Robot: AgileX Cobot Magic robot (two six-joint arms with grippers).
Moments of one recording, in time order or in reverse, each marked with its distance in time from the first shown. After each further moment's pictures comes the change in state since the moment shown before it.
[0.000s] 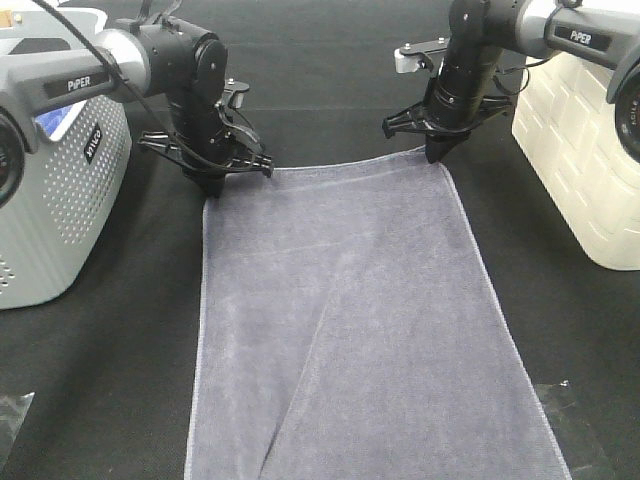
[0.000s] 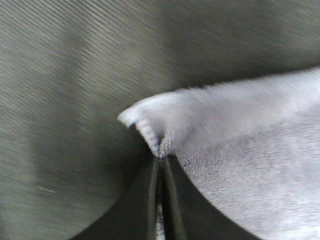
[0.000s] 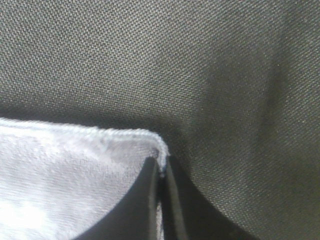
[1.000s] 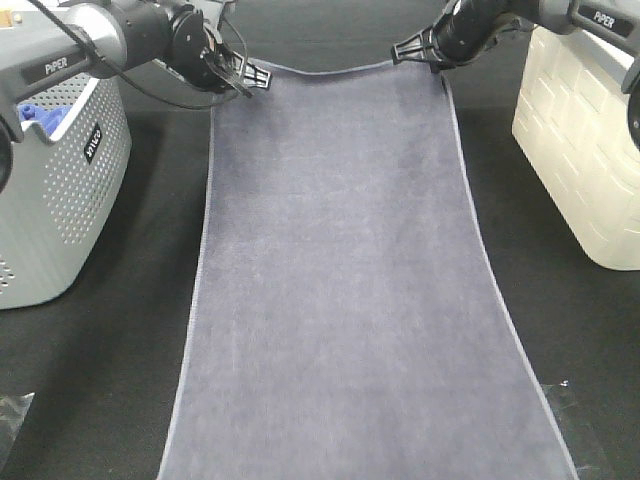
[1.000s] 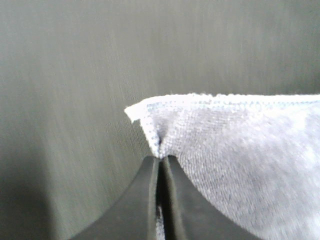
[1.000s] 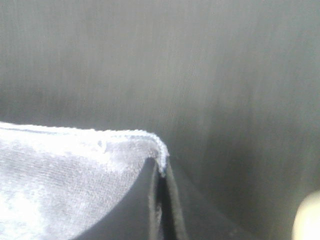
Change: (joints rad) left arm 0.050 0.010 -0.128 0.180 -0.480 0.000; right arm -0.041 0.006 -0.122 -0.060 -0.380 -0.027
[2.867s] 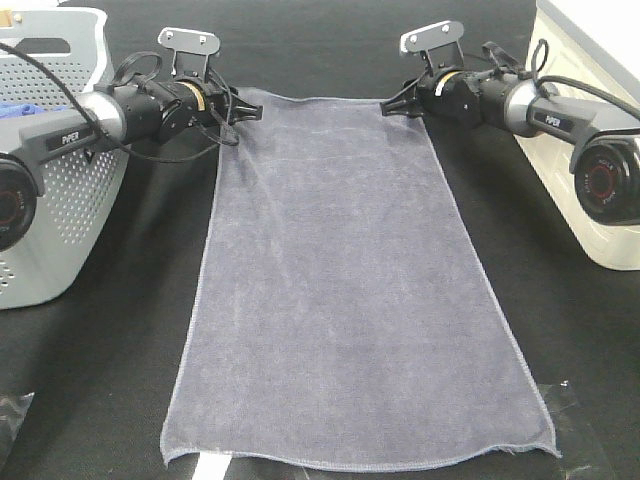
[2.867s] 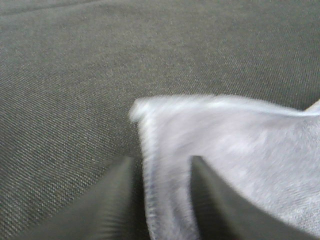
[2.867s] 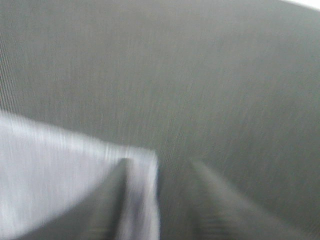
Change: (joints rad) left arm 0.079 0.198 0.000 0.099 -0.464 -0.158; right arm -0.026 0.257 -0.001 -0.067 -0.571 0.001
